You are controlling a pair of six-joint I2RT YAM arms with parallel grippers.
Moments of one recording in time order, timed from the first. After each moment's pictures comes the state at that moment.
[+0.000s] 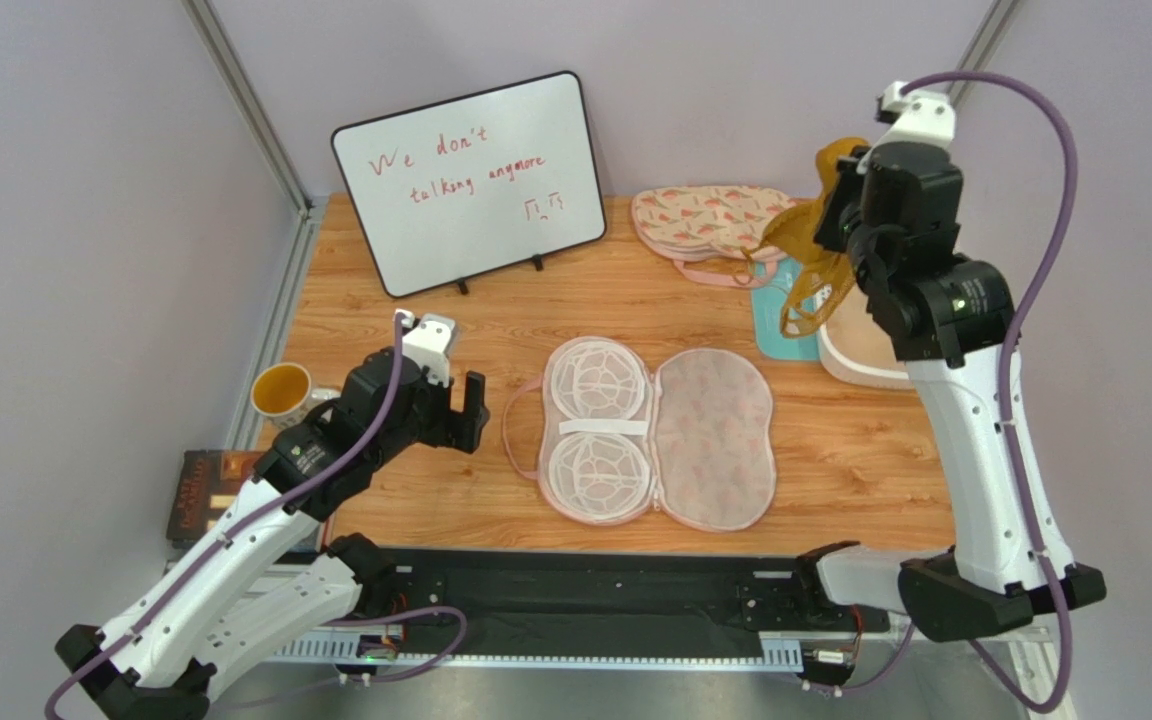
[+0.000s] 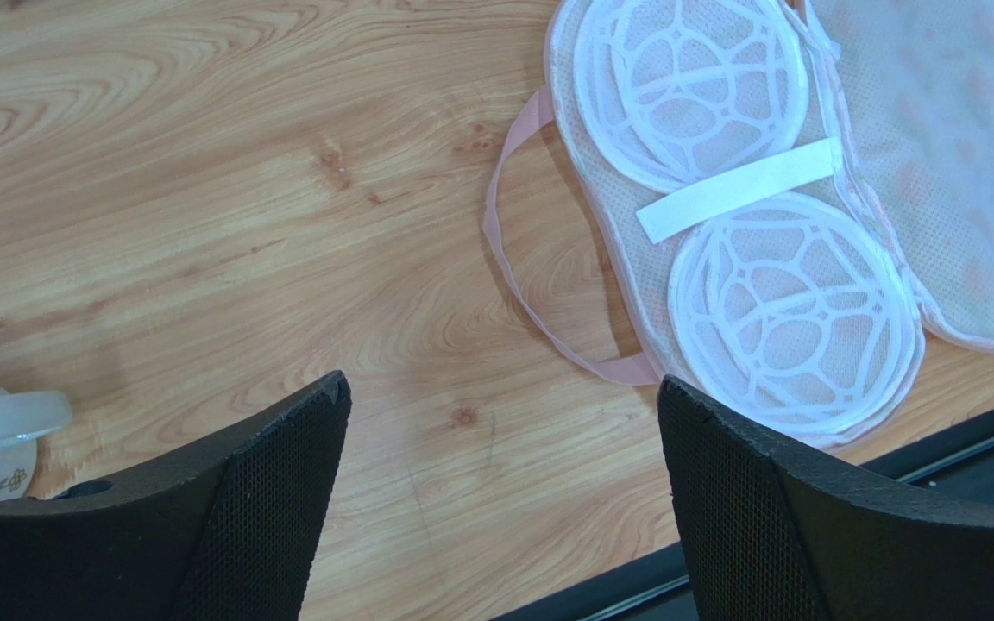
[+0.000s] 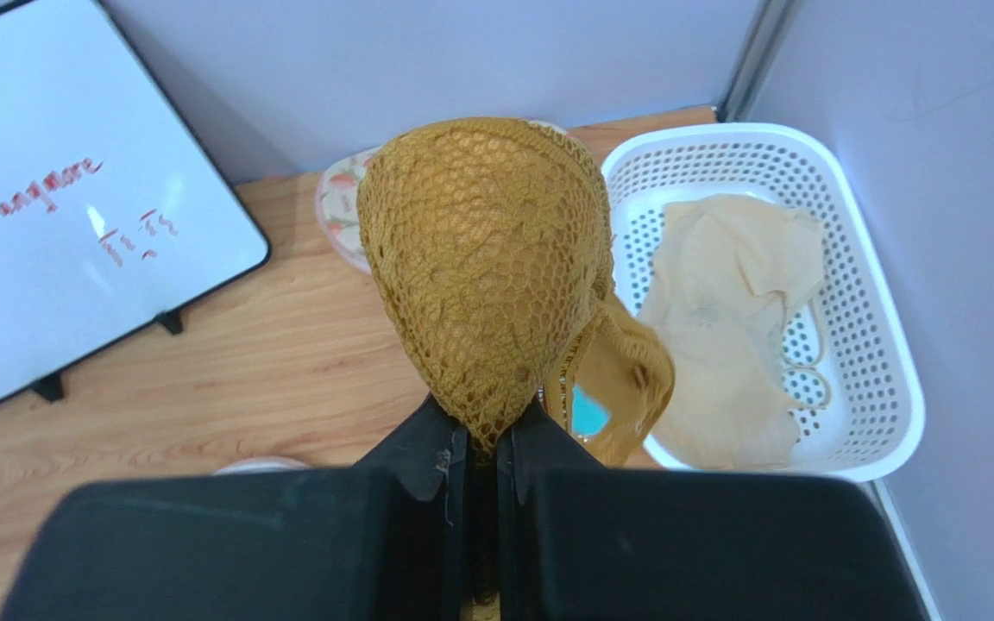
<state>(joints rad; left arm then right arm) -0.65 0.73 0.83 -0.69 -0.18 -0.23 0.34 1.26 1.79 -0.85 0.44 0.23</state>
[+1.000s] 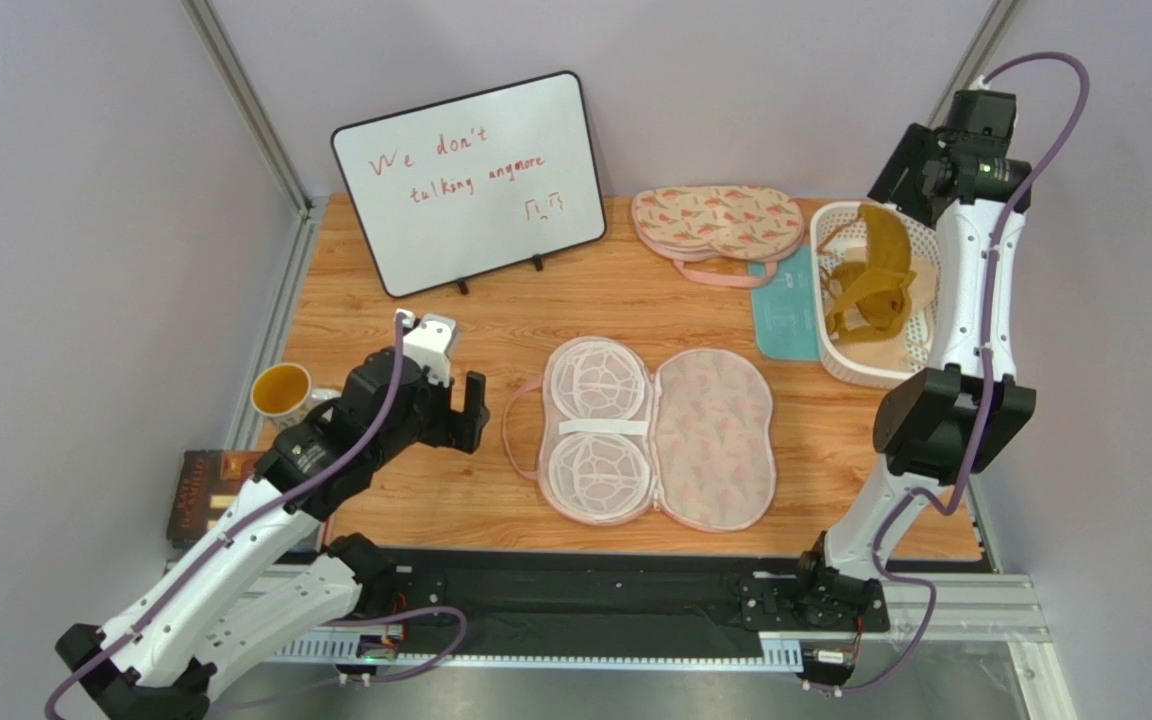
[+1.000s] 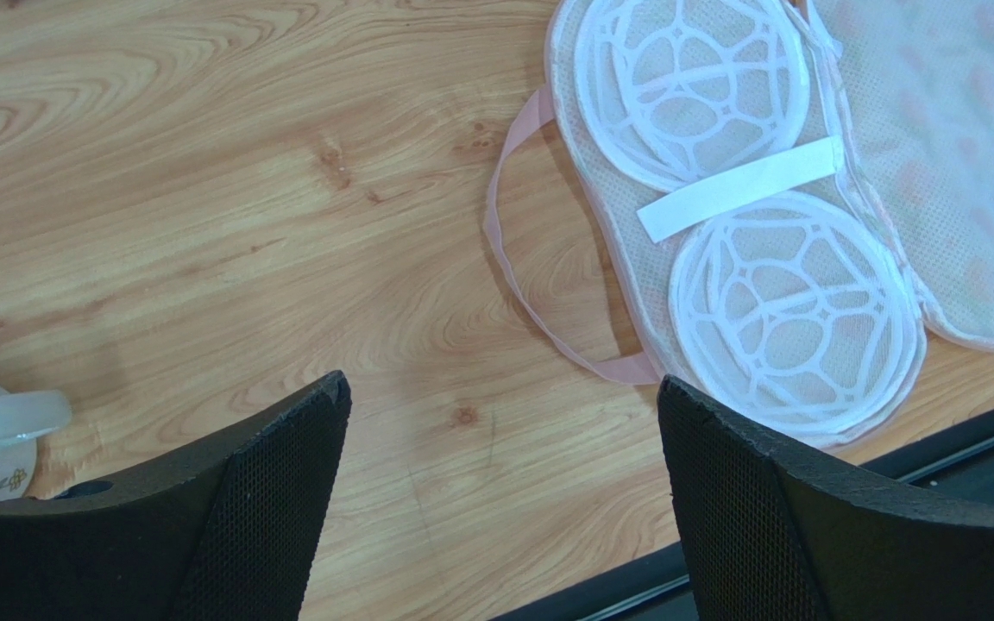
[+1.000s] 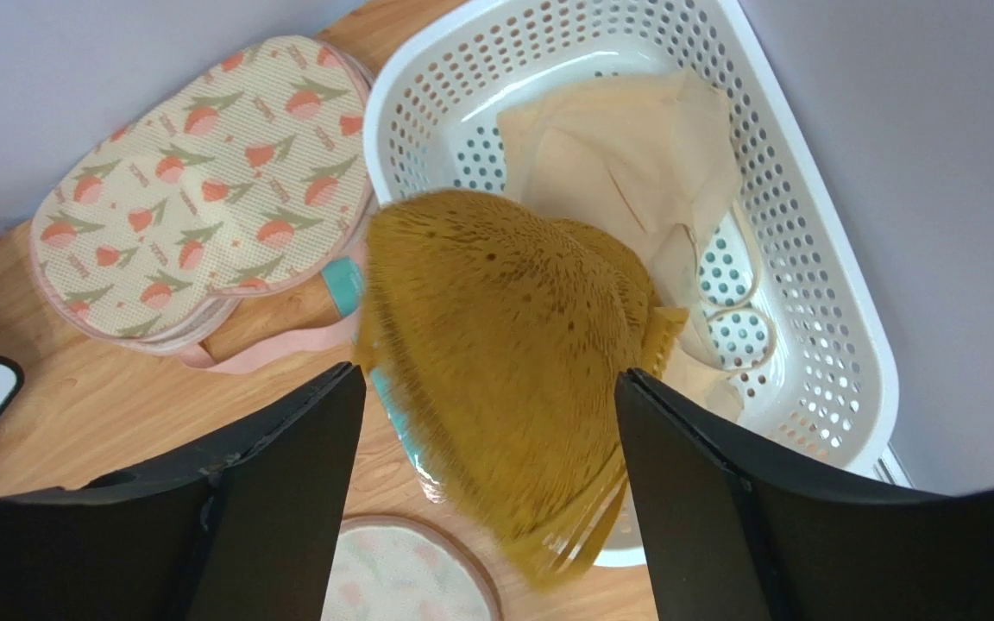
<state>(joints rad) -0.65 0.74 0.83 -0.69 -0.18 -0.23 -0.25 1.85 2.13 -0.96 0.09 0.27</state>
